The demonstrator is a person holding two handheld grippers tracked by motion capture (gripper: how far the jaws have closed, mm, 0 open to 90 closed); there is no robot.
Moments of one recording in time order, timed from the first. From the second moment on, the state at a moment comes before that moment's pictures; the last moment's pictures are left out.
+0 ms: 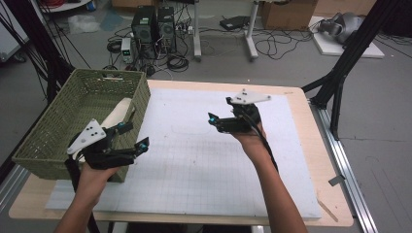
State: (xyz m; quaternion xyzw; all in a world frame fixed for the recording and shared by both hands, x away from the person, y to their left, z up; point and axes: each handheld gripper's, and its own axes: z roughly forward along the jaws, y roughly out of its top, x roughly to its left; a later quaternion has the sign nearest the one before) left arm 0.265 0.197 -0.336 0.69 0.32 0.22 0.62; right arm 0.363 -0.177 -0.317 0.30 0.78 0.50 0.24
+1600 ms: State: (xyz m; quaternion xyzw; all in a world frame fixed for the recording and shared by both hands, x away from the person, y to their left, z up) left arm 0.277 0.114 -0.433 0.74 0.28 0.15 0.59; right arm 0.257 -0.317 -0.425 0.45 0.72 0.45 0.30
